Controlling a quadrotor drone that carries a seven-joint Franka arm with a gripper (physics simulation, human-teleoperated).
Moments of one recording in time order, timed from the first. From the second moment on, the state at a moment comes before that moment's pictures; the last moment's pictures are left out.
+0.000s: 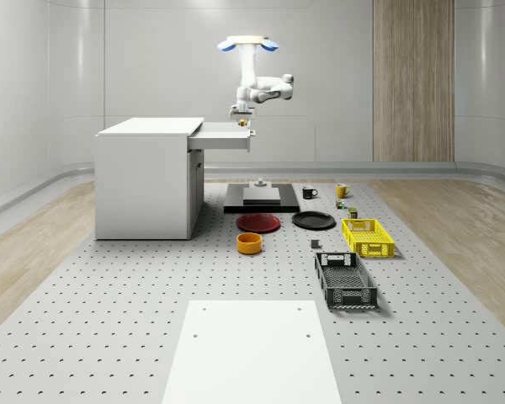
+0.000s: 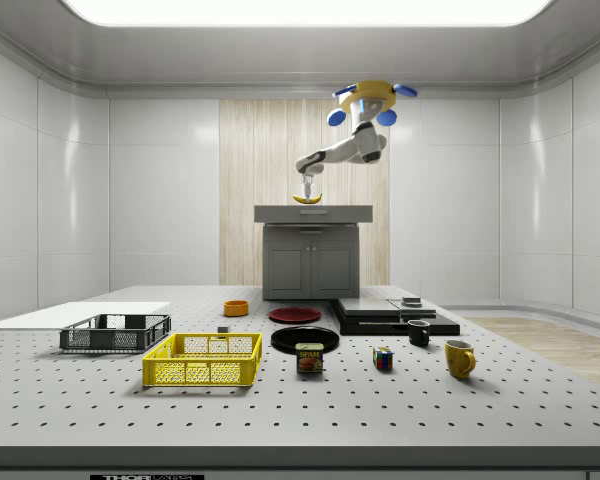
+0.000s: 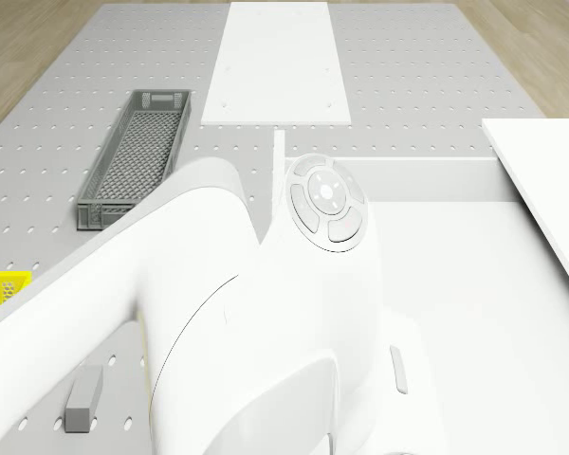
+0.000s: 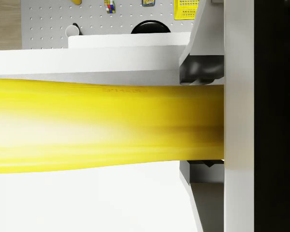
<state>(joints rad) 1.43 -1.54 -1.30 -2.72 1.82 1.66 -0.21</state>
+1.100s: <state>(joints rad) 1.45 -1.54 -1.21 -2.69 1.91 1.70 -0.21</state>
